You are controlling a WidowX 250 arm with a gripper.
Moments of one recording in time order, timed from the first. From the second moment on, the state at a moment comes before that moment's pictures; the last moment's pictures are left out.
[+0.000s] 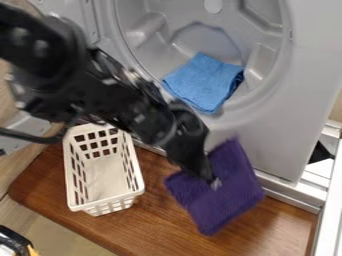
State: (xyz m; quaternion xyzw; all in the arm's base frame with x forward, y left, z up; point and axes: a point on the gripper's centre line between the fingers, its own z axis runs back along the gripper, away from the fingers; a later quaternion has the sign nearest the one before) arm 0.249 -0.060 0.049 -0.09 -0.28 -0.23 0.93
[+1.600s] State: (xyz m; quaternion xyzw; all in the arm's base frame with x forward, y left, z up) arm 0.368 0.019 0.104 -0.09 -0.44 -0.07 0.89
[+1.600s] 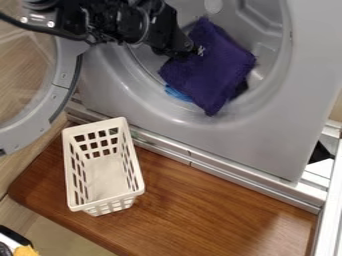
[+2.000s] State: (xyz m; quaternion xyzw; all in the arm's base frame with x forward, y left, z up) arm 0.368 0.029 0.084 -0.07 -0.40 -0.05 0.91
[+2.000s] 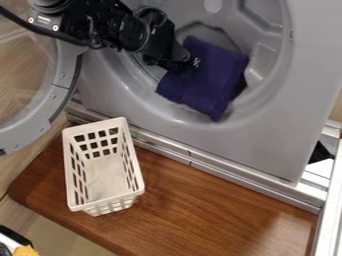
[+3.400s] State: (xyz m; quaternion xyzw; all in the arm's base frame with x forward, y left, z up) arm 0.282 -0.010 0.110 -0.04 -0.25 -0.25 0.93
